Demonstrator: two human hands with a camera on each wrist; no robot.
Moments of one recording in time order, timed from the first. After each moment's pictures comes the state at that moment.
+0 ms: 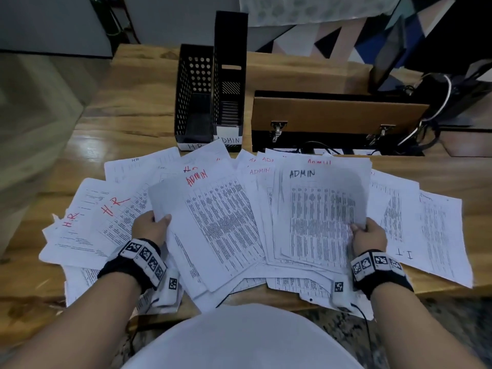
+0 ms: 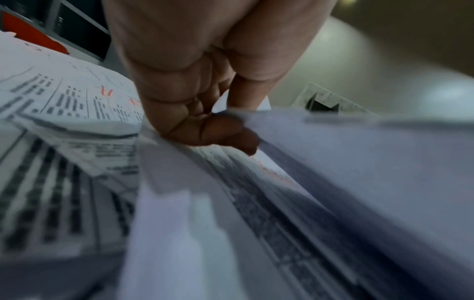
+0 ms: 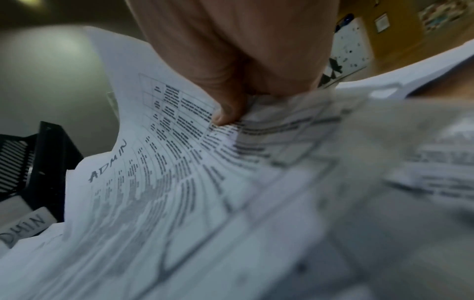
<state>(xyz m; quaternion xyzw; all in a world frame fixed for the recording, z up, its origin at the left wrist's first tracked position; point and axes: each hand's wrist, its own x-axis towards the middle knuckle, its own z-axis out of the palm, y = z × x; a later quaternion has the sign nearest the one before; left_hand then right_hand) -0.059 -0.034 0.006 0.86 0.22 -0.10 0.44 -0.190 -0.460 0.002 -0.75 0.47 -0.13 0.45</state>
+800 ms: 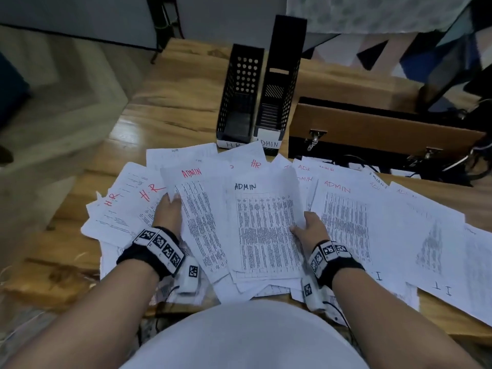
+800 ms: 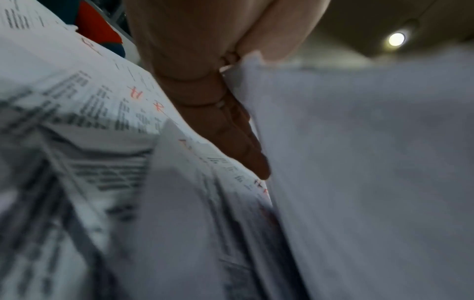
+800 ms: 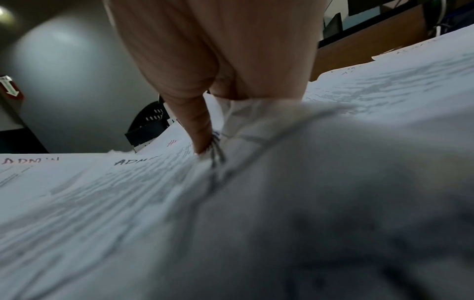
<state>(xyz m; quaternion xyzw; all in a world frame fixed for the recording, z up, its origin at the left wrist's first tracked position) -0.054 -0.007 0.019 0.74 0.26 -0.08 0.62 -0.099 -0.321 -0.011 -0.89 0.22 0.12 0.38</state>
